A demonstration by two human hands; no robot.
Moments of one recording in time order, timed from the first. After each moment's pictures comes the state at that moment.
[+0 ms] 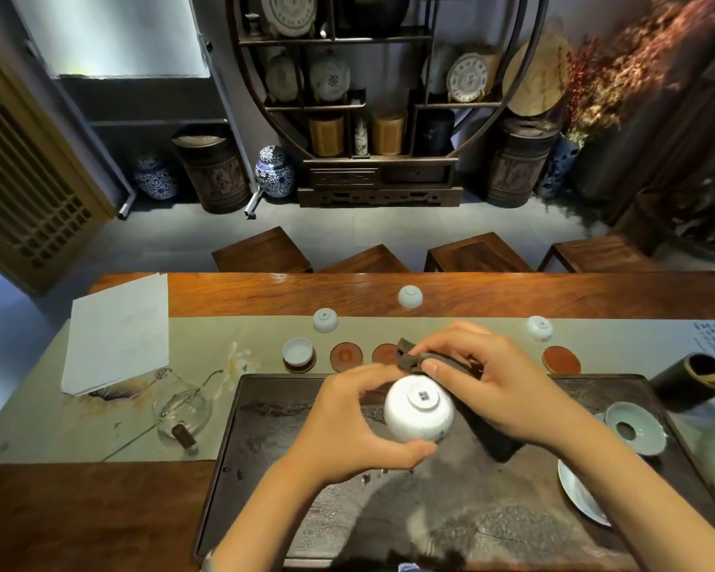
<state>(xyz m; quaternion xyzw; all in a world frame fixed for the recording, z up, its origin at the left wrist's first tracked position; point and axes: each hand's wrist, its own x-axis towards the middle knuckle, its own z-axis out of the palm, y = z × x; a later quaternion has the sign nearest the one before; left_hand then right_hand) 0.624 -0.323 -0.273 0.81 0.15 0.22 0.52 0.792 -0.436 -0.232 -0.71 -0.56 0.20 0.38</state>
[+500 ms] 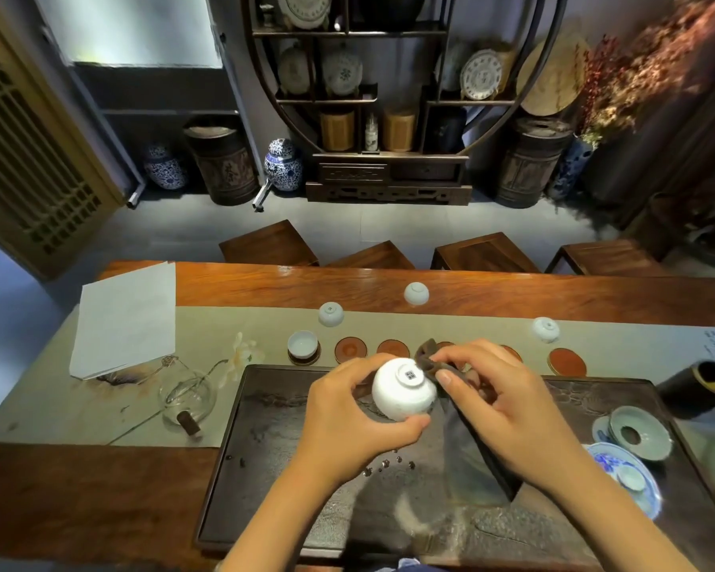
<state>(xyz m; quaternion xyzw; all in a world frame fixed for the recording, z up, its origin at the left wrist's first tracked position) 0.619 -0.335 -0.282 0.77 0.27 0.31 0.49 0.767 -0.455 -0.250 -0.71 -0.54 0.11 0.43</state>
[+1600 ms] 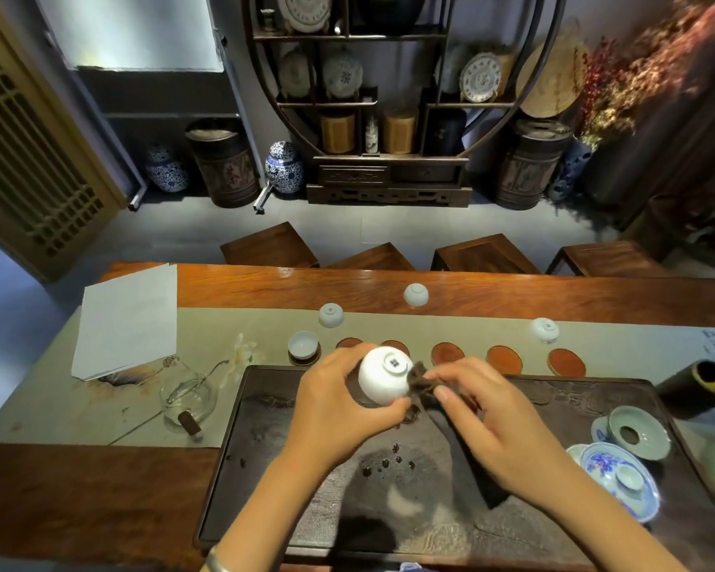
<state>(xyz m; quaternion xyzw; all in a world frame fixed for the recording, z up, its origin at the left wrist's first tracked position) 0.619 -0.325 -0.284 0.81 0.30 0.29 0.40 0.757 -0.460 -0.255 -0.72 -0.56 0.15 0.39</state>
